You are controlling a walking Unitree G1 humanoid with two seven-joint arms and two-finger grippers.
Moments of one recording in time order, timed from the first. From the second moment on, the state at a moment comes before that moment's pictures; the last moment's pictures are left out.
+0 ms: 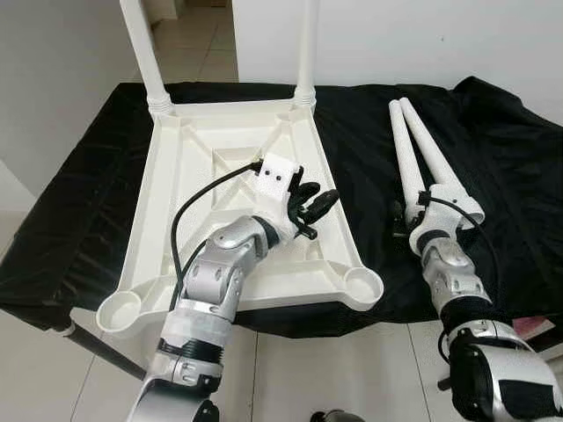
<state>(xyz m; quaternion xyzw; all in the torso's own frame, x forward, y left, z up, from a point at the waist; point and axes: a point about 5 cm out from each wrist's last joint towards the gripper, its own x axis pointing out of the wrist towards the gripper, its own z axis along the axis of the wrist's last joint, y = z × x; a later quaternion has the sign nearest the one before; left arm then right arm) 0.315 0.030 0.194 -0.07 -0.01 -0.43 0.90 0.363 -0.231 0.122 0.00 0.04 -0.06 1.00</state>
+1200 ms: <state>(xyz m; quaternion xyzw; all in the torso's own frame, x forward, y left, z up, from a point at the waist) 0.322 0.030 0.199 -0.06 -0.03 -0.43 0.90 0.365 -0.218 0.109 0.05 0.06 -0.05 1.00</state>
